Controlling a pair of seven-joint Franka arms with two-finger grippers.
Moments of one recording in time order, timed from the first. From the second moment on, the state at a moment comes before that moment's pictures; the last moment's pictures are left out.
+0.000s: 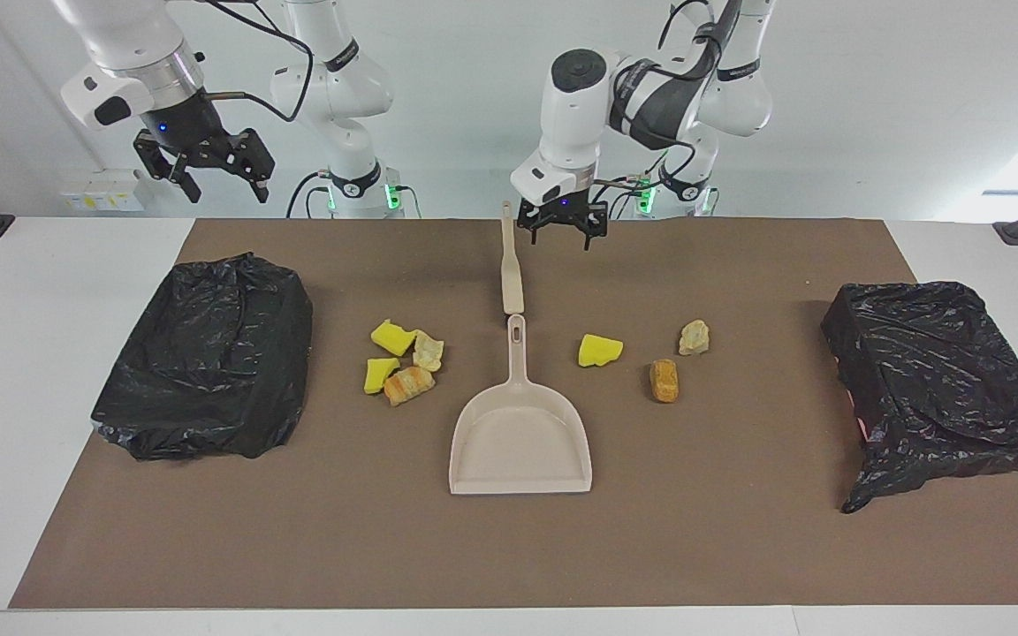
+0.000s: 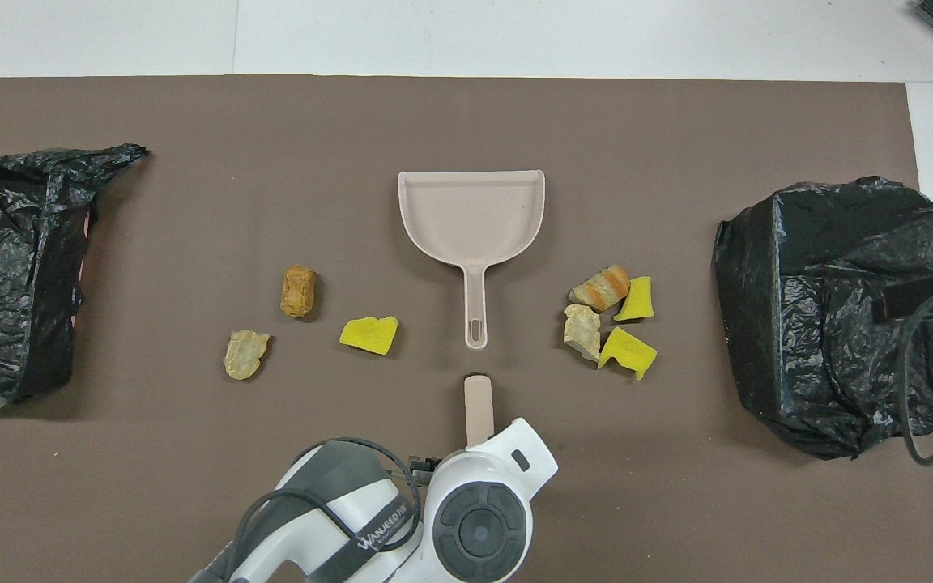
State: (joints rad) left arm -0.96 0.02 -0.02 -2.18 -0.03 2.18 -0.73; right arm 0.06 -0.09 -0.09 -1.59 0.02 1.45 0.01
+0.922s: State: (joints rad) left arm -1.03 0.07 -0.02 -2.24 -0.09 2.26 -0.82; right arm 0.06 -0.09 -0.09 -1.59 0.02 1.45 0.01
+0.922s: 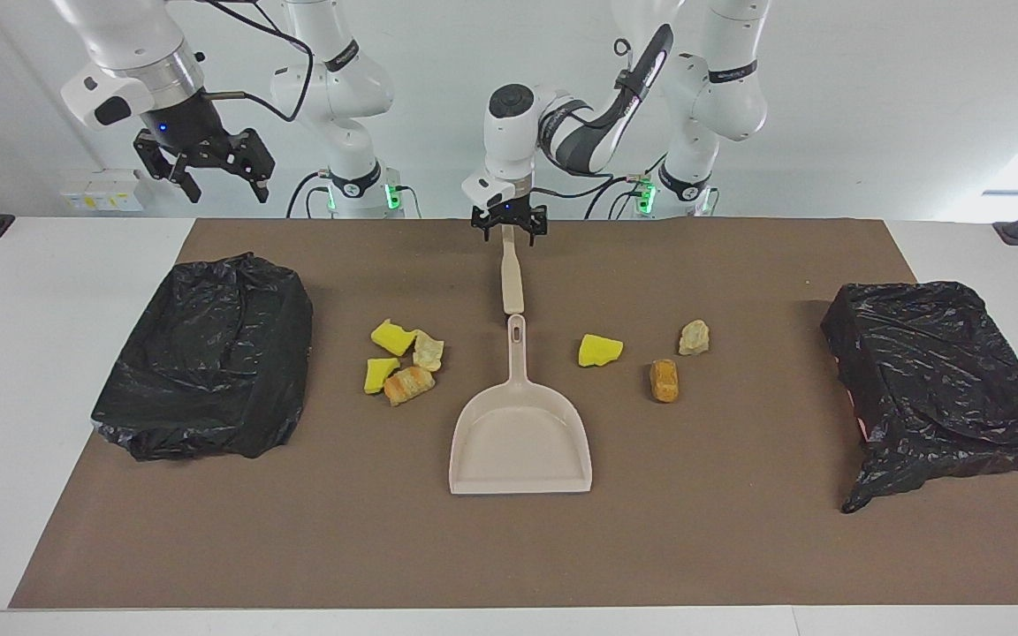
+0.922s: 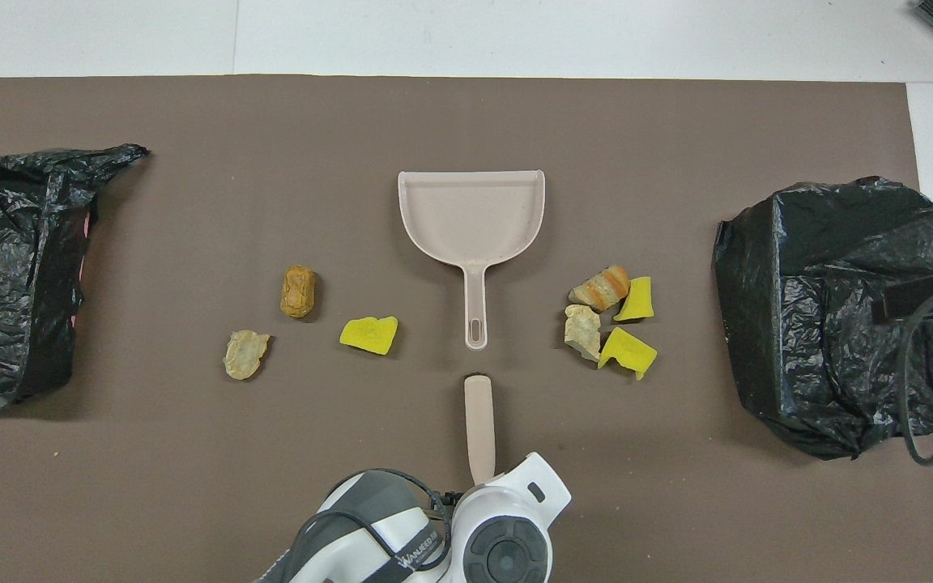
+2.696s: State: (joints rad) left arm -0.43 0.01 0.03 -2.00 0.02 1.92 -0.61; right arm 0.50 0.12 -0.07 -1.69 0.03 1.79 0.54
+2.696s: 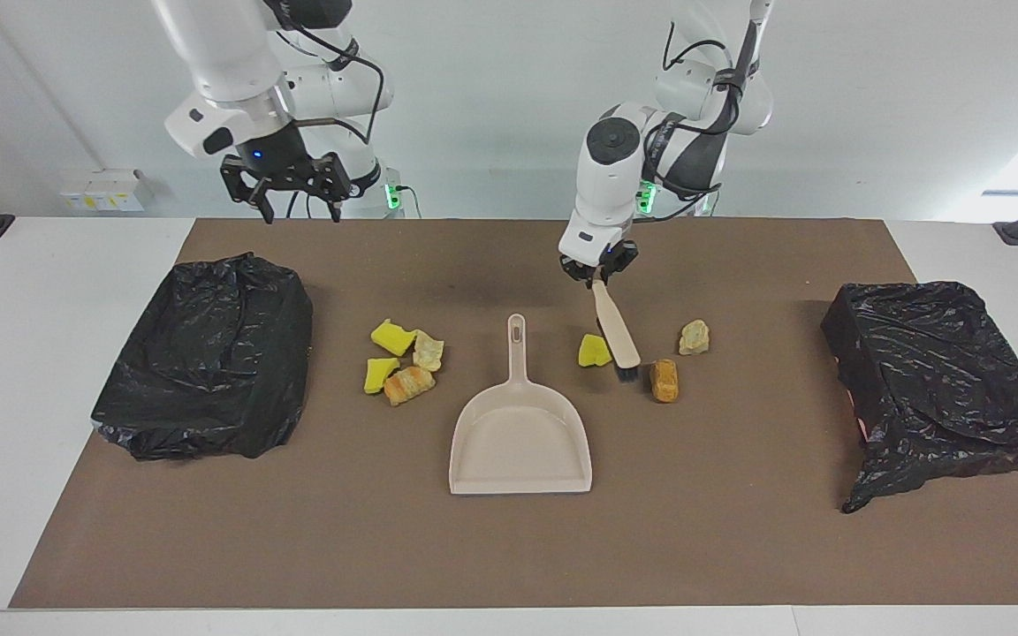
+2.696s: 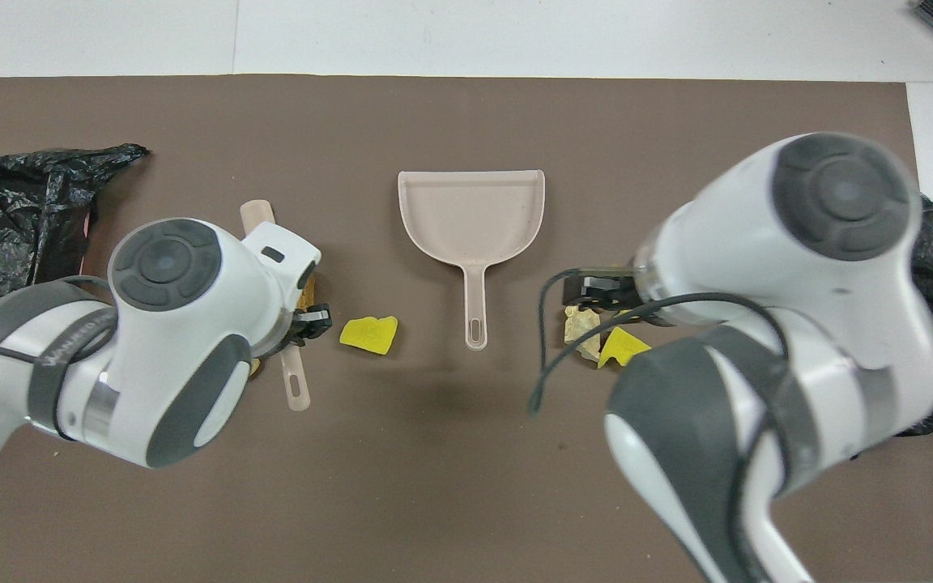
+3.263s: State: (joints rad) left arm -0.20 -0.05 0.03 -2.17 0.04 1.95 -0.39; right arm 0.66 0.29 -0.06 -1.77 0.10 2.04 0.62
